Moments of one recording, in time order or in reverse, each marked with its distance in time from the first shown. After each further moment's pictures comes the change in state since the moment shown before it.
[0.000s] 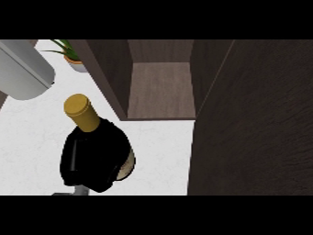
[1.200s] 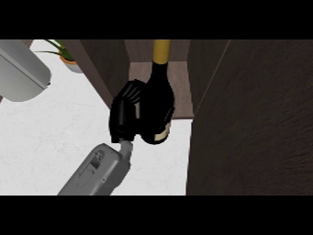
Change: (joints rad) left arm -0.455 0.000 -0.184 0.354 0.130 0.475 0.073; right arm -0.013 0.017 -0.047 0.001 -0.016 0.041 0.016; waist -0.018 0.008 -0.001
